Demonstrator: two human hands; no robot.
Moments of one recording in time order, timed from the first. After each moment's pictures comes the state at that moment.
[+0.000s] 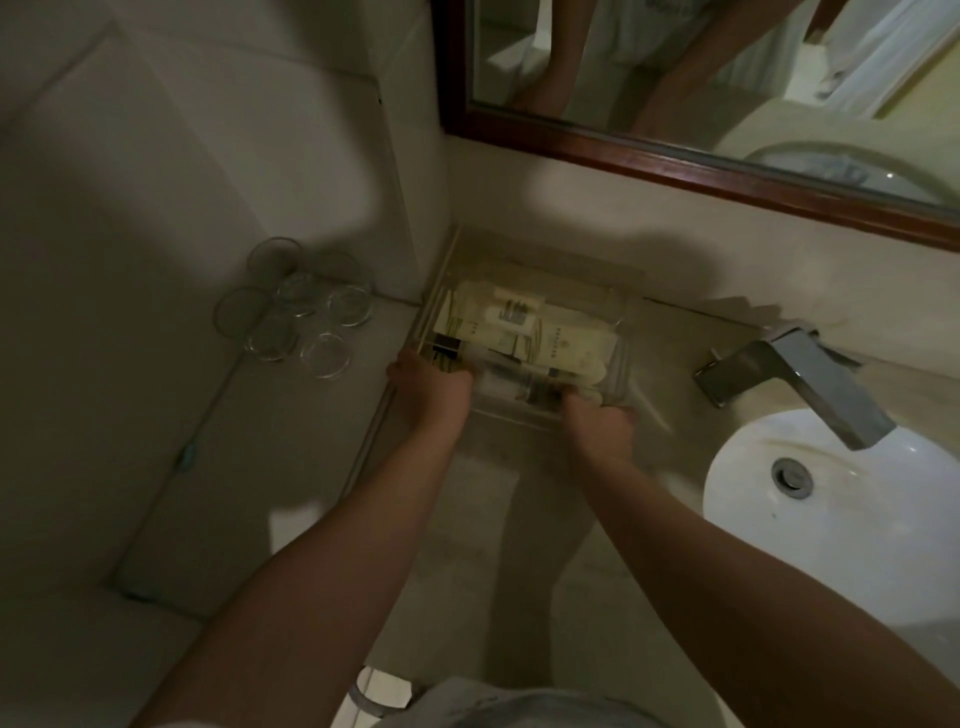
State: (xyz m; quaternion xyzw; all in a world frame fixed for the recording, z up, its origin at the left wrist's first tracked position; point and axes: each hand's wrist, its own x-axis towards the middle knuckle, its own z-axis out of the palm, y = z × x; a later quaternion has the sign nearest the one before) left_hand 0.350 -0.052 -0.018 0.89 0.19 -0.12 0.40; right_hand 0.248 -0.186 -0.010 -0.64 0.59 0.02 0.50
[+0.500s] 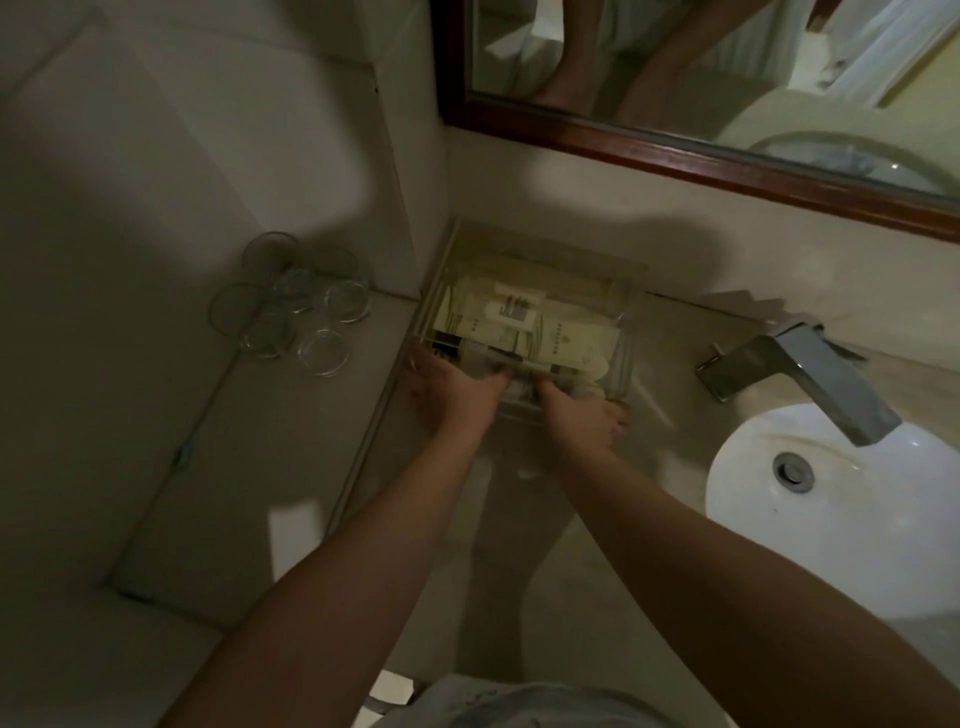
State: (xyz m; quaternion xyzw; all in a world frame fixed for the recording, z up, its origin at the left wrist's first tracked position) left_hand 0.333 -0.067 -0.026 0.90 0.16 -0.16 0.38; right_hand 0.272 -0.166 -0.012 -0.67 0.62 0.06 0.41
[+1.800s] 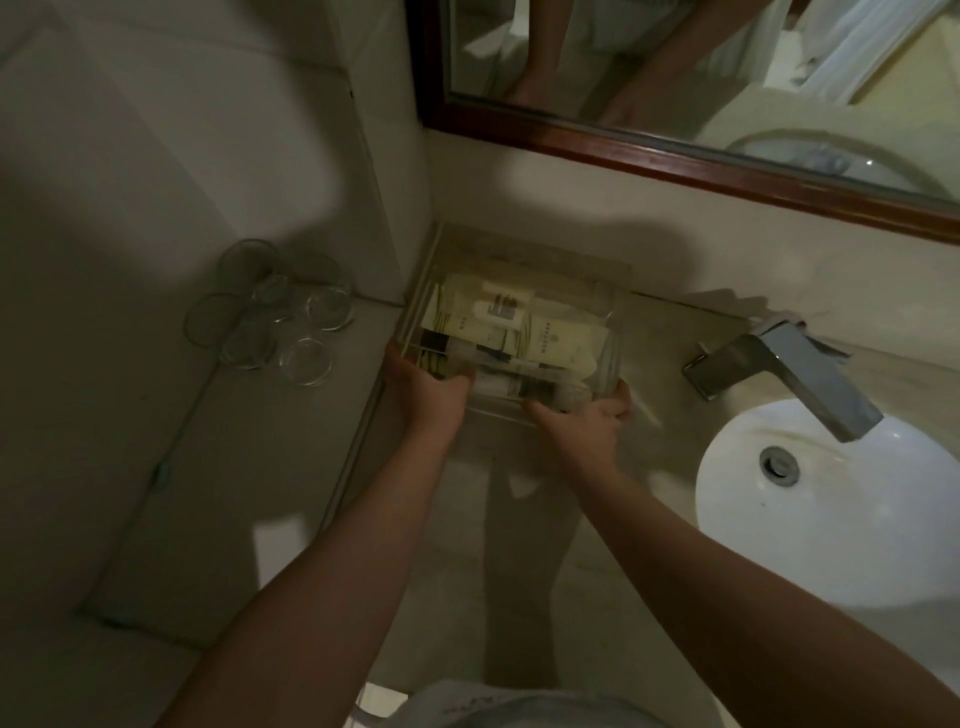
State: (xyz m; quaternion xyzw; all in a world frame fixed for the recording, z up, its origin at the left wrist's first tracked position) left_hand 0.345 -0.056 -0.034 0.80 0.16 -0.13 0.56; right_hand 0.246 -0.180 -0.021 -0.72 0.51 0.01 0.47
